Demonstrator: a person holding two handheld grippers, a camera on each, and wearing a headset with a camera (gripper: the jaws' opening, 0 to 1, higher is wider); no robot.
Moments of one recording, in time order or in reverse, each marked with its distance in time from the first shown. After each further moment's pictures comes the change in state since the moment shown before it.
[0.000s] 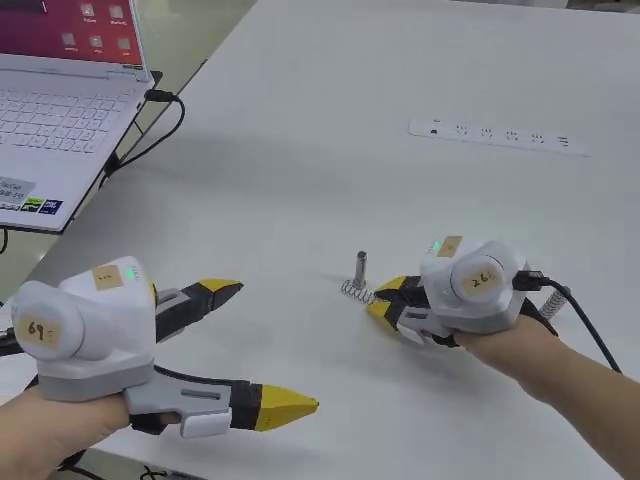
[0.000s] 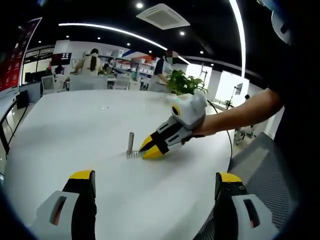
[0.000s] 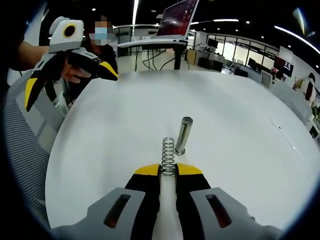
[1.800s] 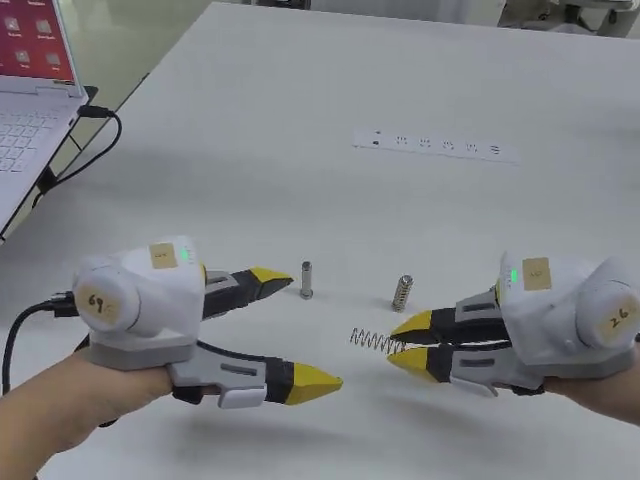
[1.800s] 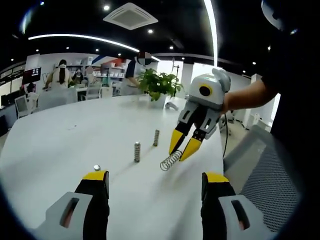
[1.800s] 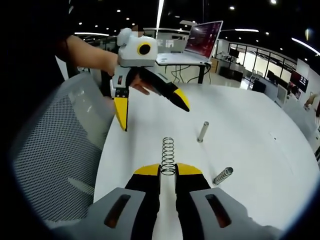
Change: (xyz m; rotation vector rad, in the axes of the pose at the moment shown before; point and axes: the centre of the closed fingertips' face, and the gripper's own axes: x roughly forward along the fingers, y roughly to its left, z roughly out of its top) left arm 0.076 -0.051 0.034 0.188 0.006 -0.215; right arm -0.126 0.044 0.001 -0.114 -0.042 0.170
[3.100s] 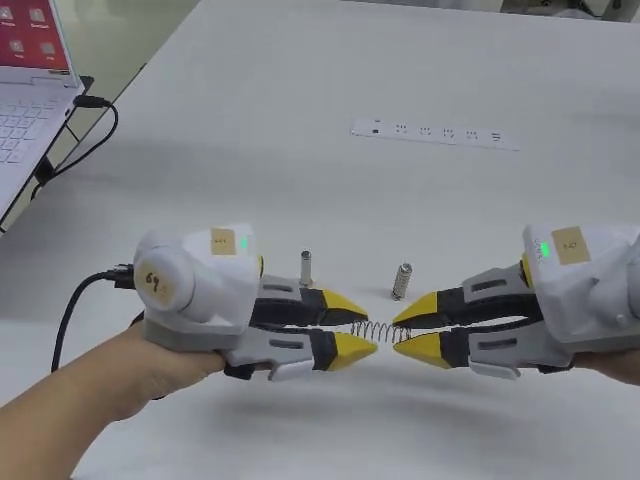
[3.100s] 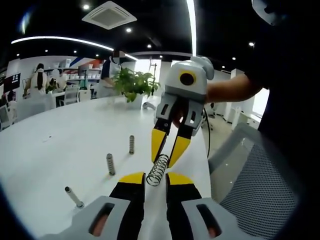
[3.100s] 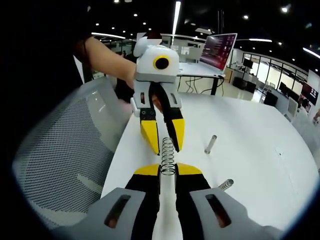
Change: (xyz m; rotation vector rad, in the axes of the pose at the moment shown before) left arm 0.027 -0.033 0.014 0.066 0.003 -0.173; right arm -0.015 0.011 0.017 -0.082 -0.059 0.111
